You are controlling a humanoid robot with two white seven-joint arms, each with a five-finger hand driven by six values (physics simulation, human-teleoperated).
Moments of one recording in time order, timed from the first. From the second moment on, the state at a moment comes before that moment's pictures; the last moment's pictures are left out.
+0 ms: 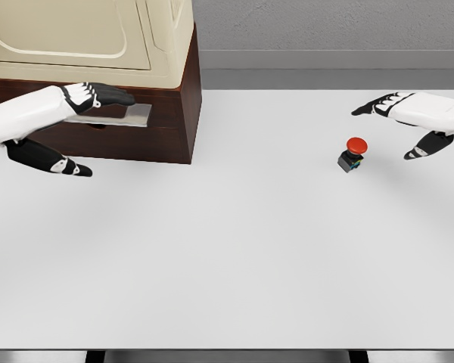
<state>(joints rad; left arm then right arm) -0.99 1.26 -1.19 -1.77 0.26 -0.61 -0.08 -0.64 -0.91 0.50 -1.38 0.25 -0.50 0.61</state>
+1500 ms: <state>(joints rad) -1.15 1.32 -1.18 -1.76 0.47 -0.43 -0.61 -0.81 -0.72 0.73 -1.10 0.32 -0.50 0.61</state>
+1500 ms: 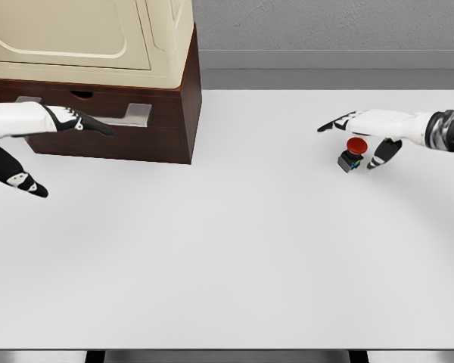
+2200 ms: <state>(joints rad) -1.14 1.27 -1.17 -1.69 0.53 -0.25 -0.54 -0.81 -0.72 0.75 -1.09 0.32 -0.53 0.61</state>
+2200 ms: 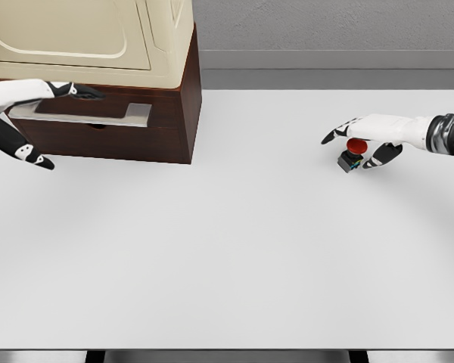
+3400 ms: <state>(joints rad) -1.09 1.23 -1.17 -1.57 0.52 -0.21 -0.54 -0.82 -0.72 0.75 -1.06 0.32 -0.53 0.61</state>
